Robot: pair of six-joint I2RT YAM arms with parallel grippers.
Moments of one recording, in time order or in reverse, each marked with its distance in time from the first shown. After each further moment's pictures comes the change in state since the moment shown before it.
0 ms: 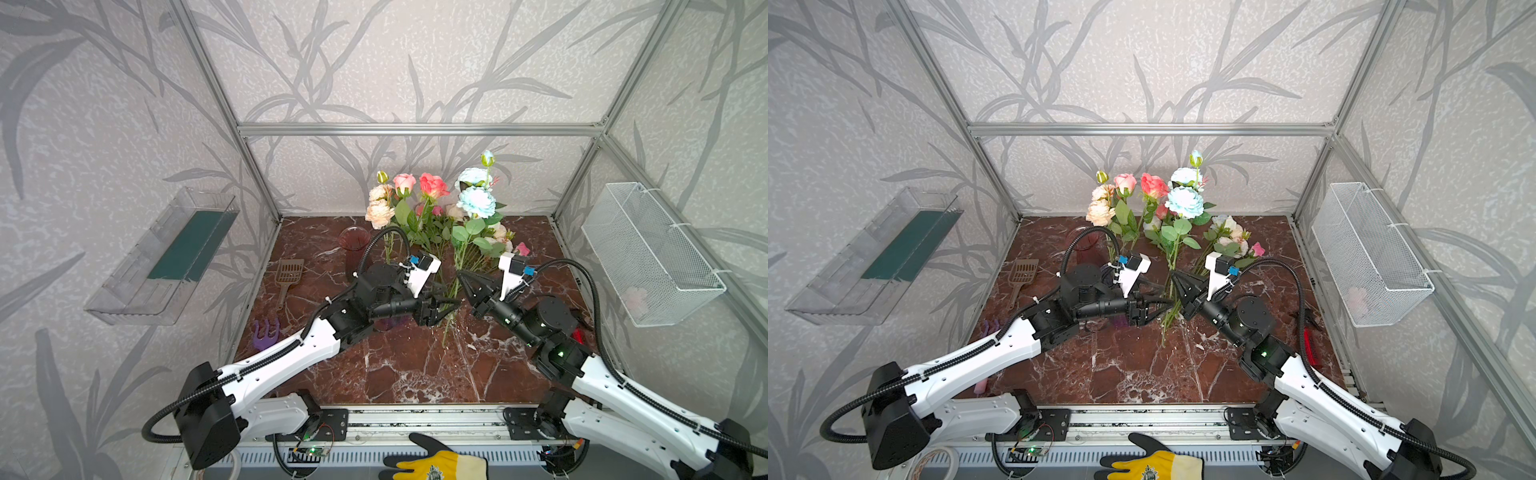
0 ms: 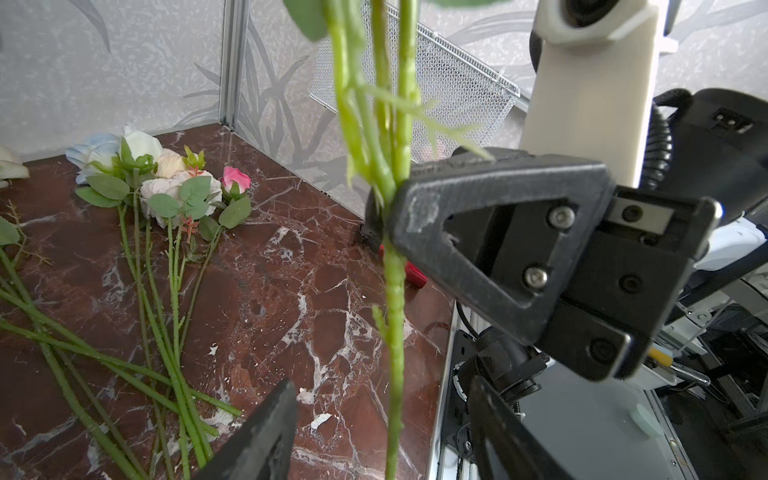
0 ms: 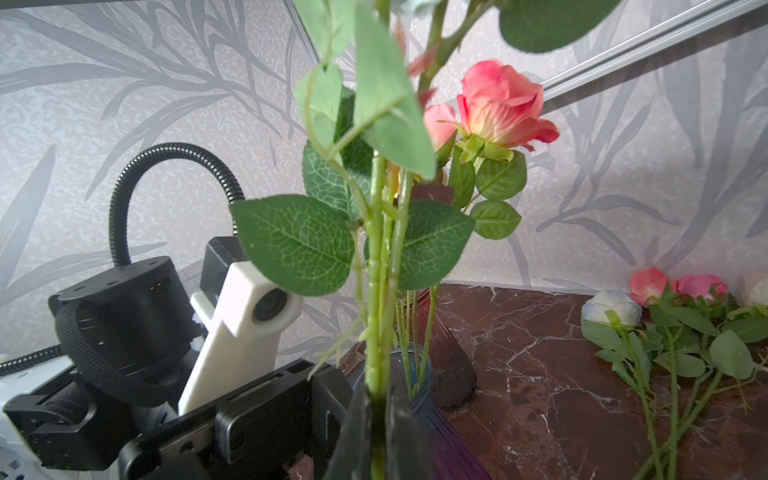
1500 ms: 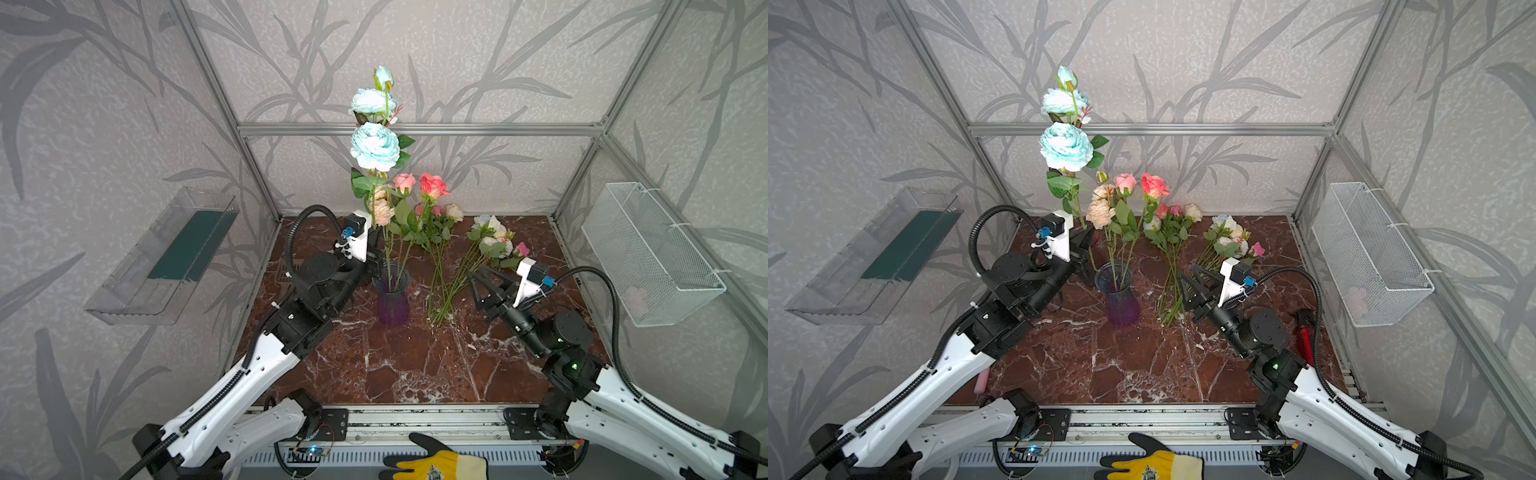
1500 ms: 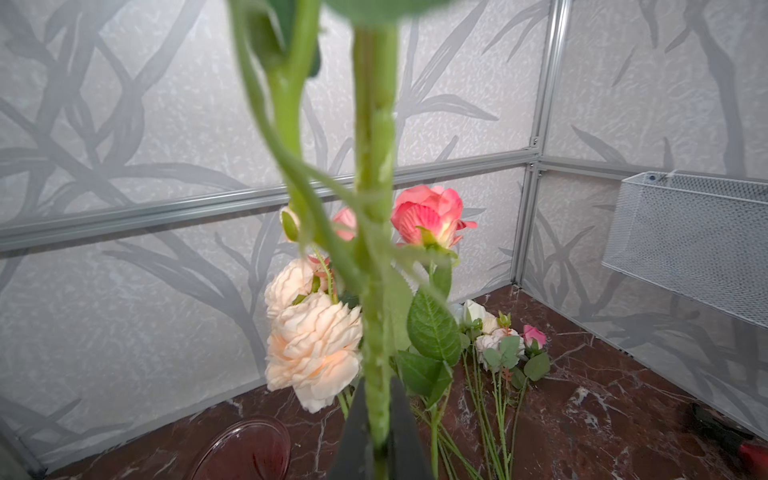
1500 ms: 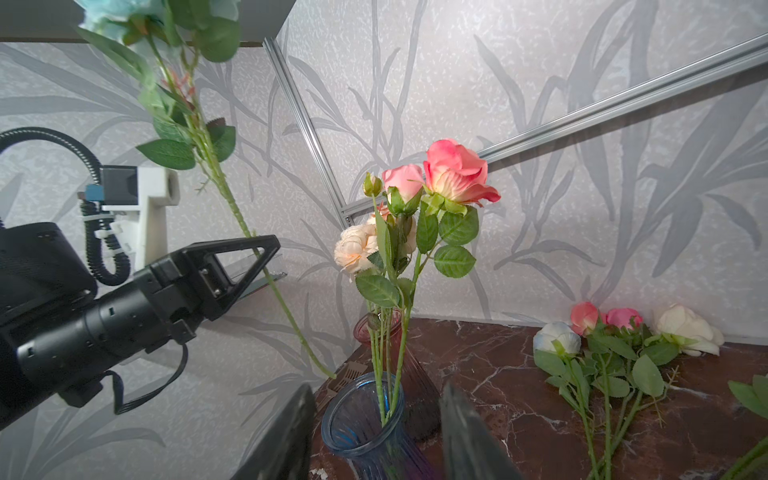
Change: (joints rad) left arm 0.200 -0.228 0.097 -0.070 -0.680 0.377; right arm 0.058 -0.146 -0.025 -0.051 0.203 -0.081
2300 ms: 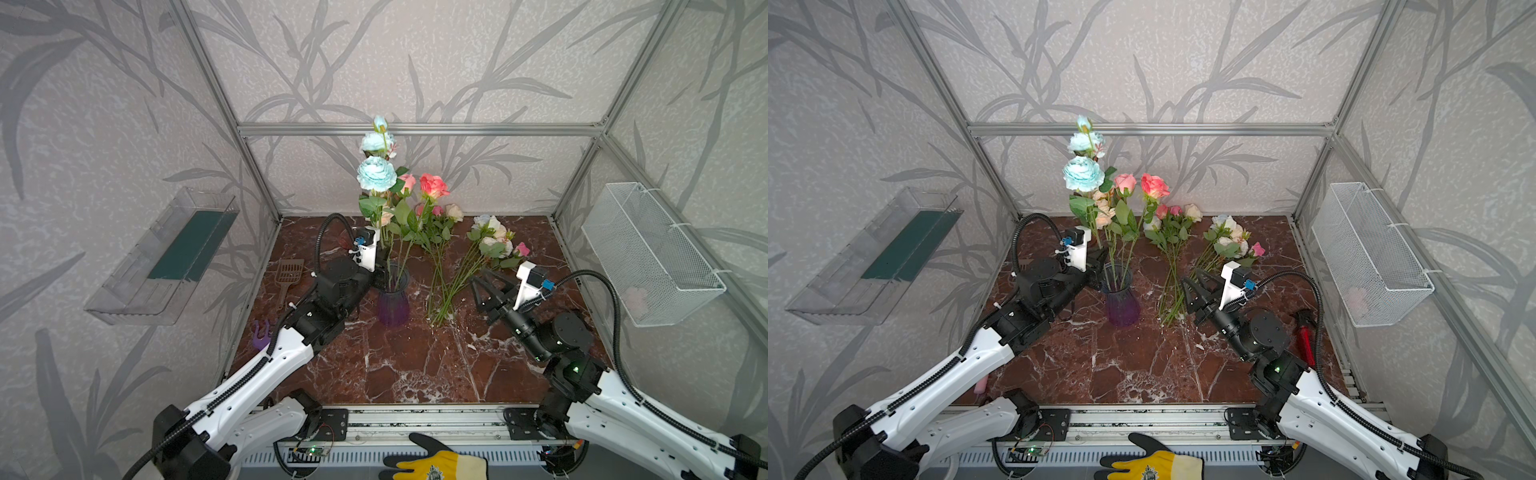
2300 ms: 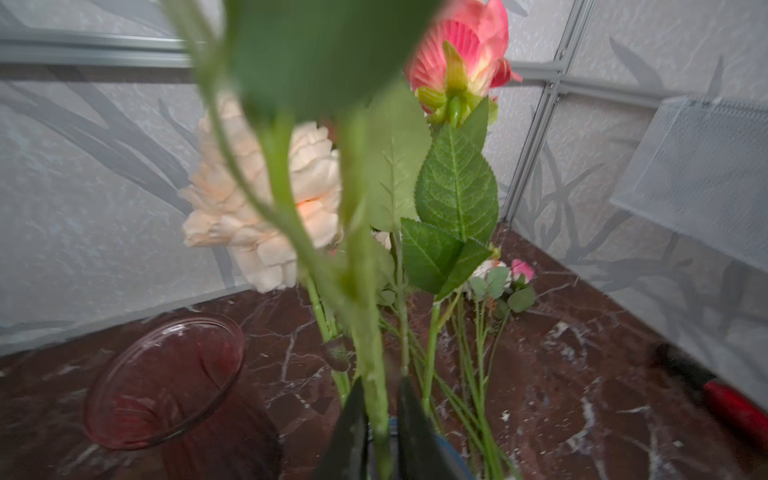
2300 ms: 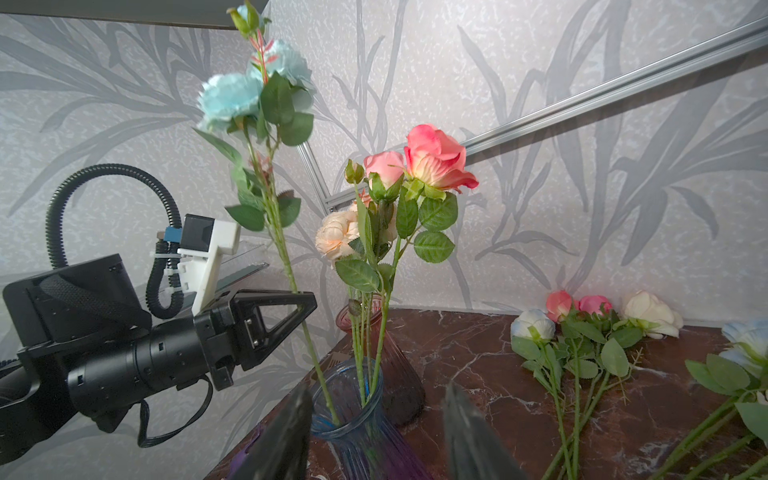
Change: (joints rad) left arm 0.016 0.048 -0.135 -0.002 0.062 -0.151; right arm 0.000 -0.019 -0.026 -0.032 0.032 -0.017
